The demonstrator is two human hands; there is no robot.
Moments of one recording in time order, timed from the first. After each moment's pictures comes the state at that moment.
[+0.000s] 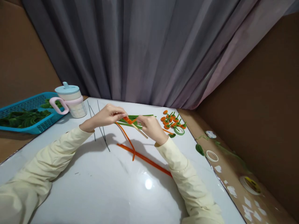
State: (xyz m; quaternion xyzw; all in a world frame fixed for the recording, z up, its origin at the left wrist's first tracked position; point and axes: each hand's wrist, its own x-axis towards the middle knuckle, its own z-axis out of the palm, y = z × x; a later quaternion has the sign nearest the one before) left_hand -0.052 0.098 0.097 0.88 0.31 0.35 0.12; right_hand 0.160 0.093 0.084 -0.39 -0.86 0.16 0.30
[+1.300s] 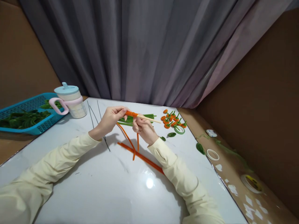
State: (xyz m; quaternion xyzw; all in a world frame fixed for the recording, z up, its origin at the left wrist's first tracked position) left_hand -0.025 0.091 0.077 0.69 0.35 0.55 0.32; right_hand 0.129 0.093 0.051 -0.24 -0.63 0.59 0.45
